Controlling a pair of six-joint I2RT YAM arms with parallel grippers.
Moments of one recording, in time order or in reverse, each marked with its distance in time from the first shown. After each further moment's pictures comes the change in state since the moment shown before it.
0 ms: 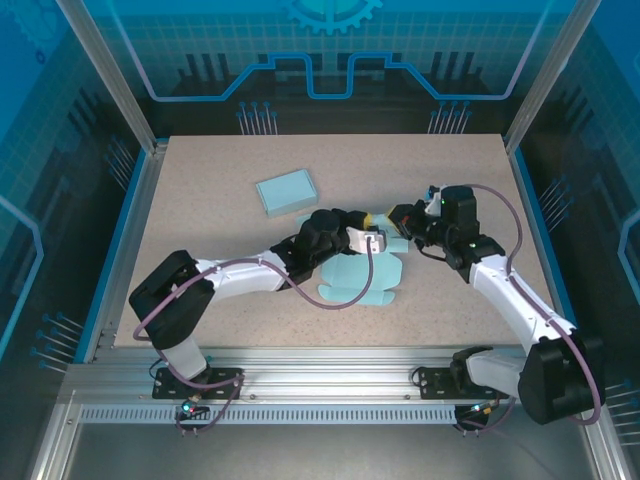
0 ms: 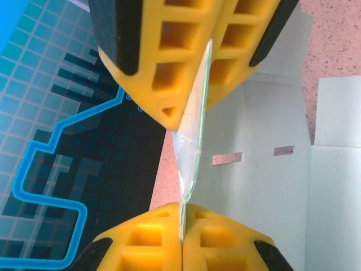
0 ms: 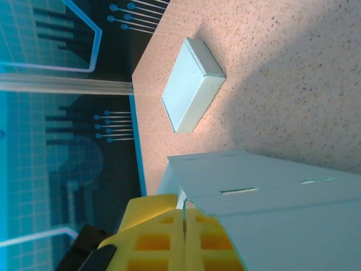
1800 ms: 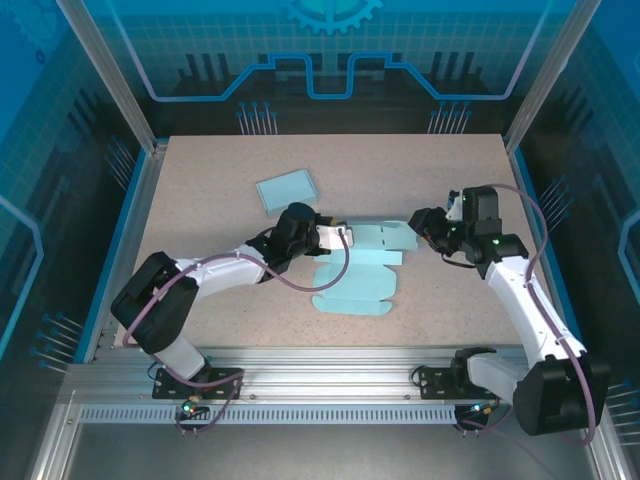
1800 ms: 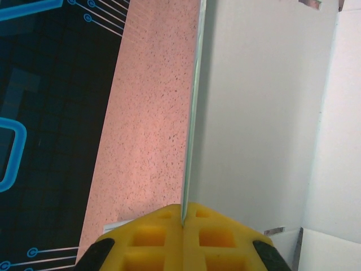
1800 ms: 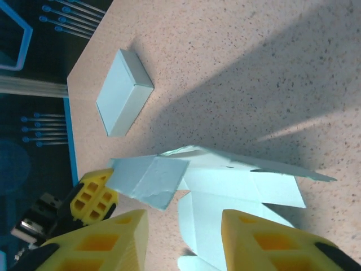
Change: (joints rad) left arm 0.159 -0.073 -0.085 -0.239 0.051 -0.047; right arm -0.140 -0.068 0.095 -0.393 0.043 -0.317
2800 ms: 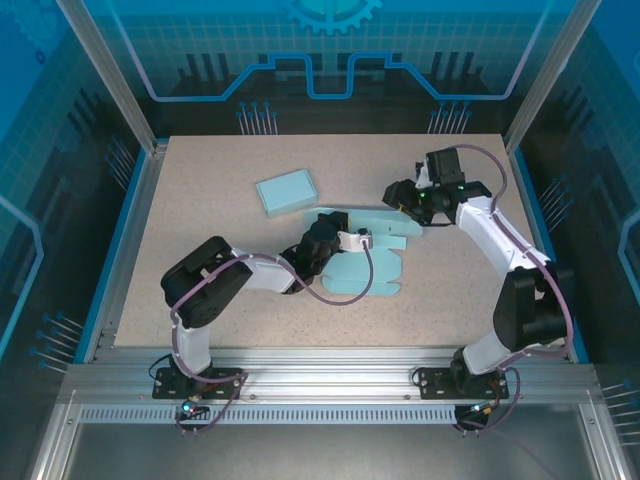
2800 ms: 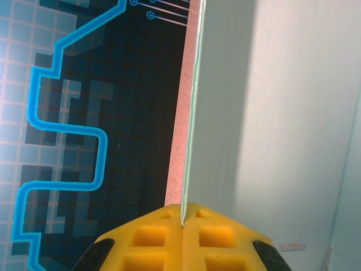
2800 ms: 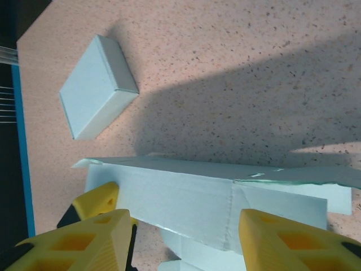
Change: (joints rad) left arm -0.110 0.282 0.011 0.522 -0.344 0.232; right arm 0.101 0.462 0.356 -0.064 0.077 -0.158
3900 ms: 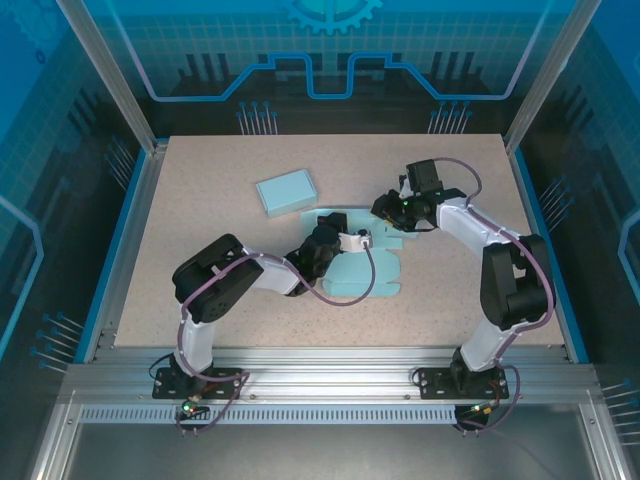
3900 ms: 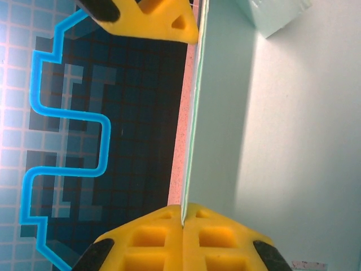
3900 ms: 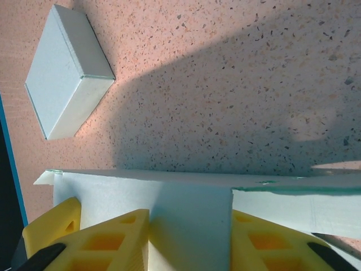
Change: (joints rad) left arm -0.007 0.069 0.000 0.086 -0.068 0.019; right arm 0.053 0.145 -0.059 0.164 -0.024 0.079
